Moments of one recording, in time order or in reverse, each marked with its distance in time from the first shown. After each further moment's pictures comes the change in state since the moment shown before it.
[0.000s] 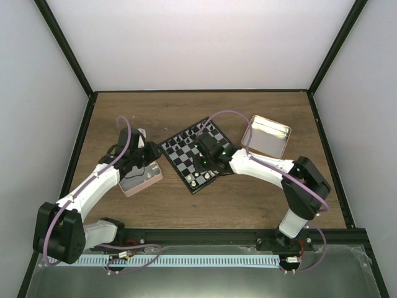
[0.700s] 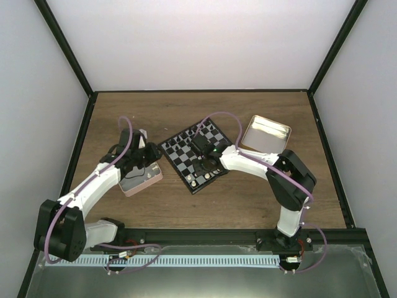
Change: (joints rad) left arm 0.000 0.017 0.000 -0.013 0.004 0.019; right arm -0.004 0.152 0.109 -0.158 0.071 -0.081
